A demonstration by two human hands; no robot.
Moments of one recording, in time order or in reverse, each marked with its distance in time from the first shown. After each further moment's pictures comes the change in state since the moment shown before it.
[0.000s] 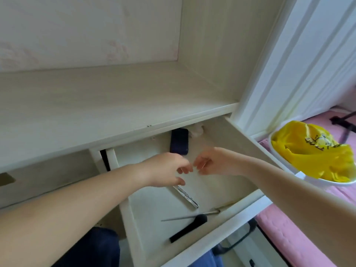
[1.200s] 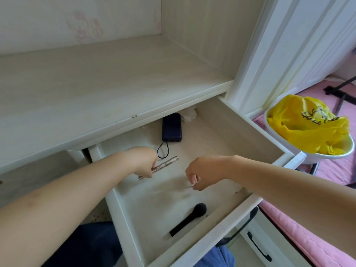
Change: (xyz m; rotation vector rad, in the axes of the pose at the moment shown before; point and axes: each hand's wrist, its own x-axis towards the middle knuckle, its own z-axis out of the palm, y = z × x) left_hand 0.028 -0.057 0.011 0.392 -0.361 -0.330; right_hand 0.029 0.024 0.049 -0.402 -0.362 -0.184
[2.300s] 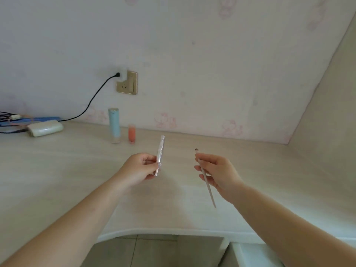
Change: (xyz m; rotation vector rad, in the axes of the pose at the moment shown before) left_hand -0.218 -0.272 0.012 -1.589 1.063 -0.381; right_hand 0.145 -0.250 -0.231 1.395 0.629 -0.259
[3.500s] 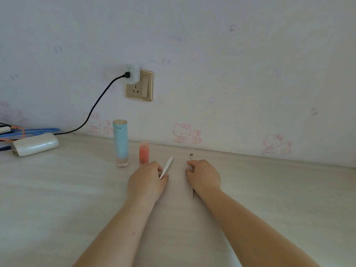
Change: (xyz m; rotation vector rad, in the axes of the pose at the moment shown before) left_hand 0.149 -0.046 -0.030 0.844 0.493 0.182; right_hand 0.204 0.044 0.104 -1.109 0.090 -0.235
